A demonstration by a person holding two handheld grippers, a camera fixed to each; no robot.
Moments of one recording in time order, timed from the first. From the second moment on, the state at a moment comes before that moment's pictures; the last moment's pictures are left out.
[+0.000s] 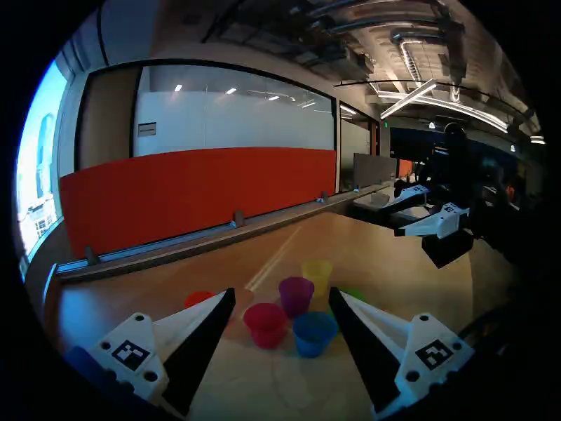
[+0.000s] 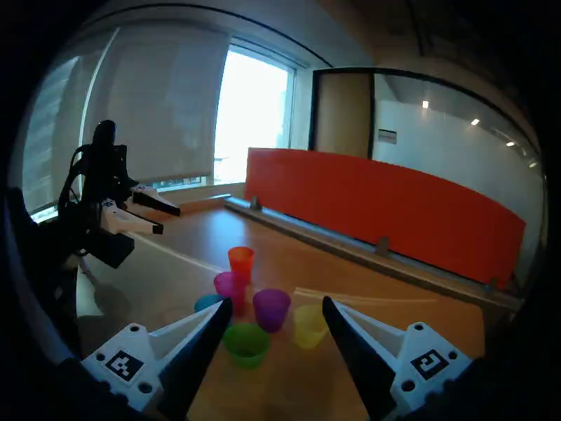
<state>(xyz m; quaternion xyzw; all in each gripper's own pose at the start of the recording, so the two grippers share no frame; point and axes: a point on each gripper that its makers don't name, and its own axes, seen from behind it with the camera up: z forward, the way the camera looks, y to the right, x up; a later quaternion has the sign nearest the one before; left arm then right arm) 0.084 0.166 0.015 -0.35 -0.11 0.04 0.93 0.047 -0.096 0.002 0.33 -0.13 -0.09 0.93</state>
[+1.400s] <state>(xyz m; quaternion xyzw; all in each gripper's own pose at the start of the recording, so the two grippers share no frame) -0.056 0.223 0.013 -0.43 -0.24 0.11 0.87 -0.083 -0.122 0.002 0.38 -0.23 -0.14 0.89</state>
